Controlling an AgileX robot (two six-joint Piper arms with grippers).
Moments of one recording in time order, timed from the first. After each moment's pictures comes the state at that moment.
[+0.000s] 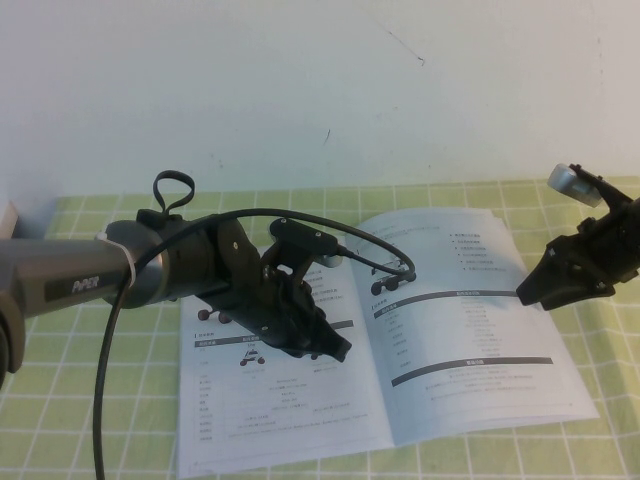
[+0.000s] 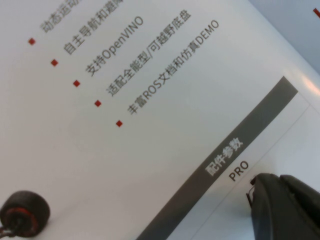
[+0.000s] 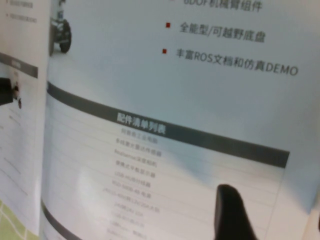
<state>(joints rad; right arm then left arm) -0.08 2.23 -1.54 0.78 1.15 -0.76 -0.49 2.01 -1.24 -0.57 0.51 0.58</state>
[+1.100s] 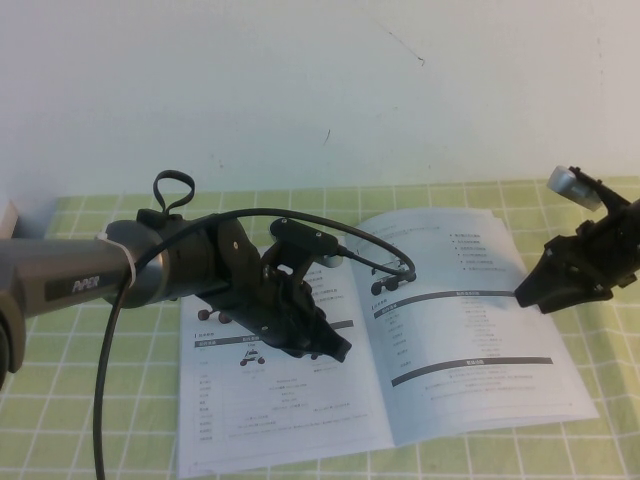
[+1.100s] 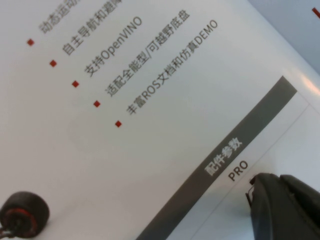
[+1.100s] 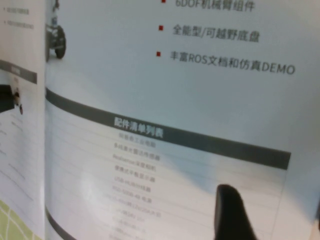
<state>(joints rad) -0.08 2.24 -1.54 0.78 1.15 -0.73 -0.49 2.01 -1.24 -0.57 0.51 0.59</state>
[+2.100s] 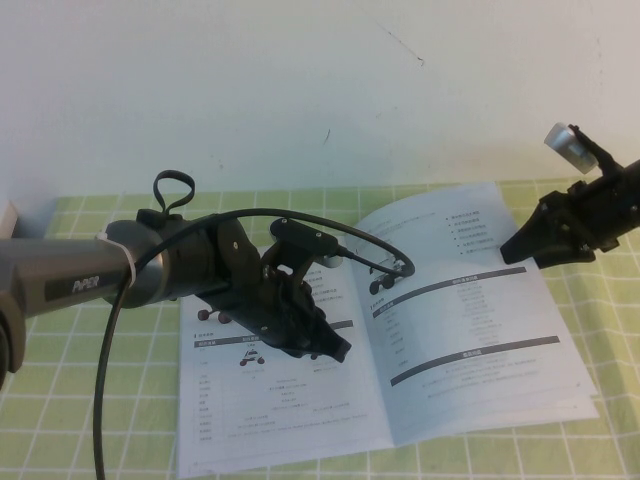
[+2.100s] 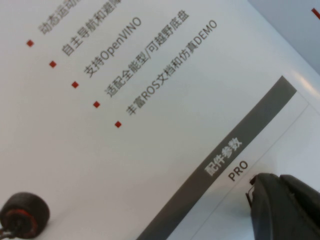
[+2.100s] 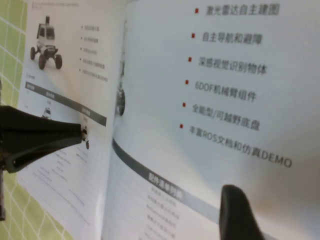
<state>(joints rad) -0.08 2.29 -1.71 0.89 1.25 -0.71 -0.49 2.01 -1.24 -0.57 0.51 0.59</state>
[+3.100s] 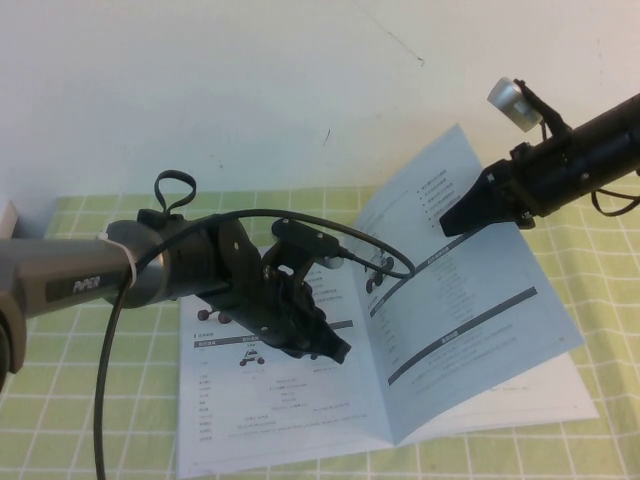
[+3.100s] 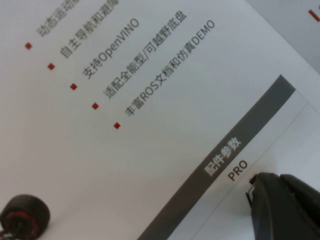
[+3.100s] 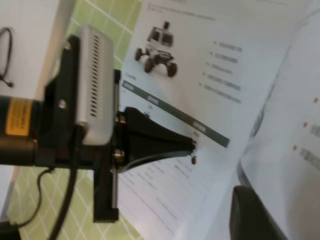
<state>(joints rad) 0.07 2.17 -1.71 0.98 1.27 -0.73 -0.49 2.00 -1.24 -0.55 0.51 0.59</state>
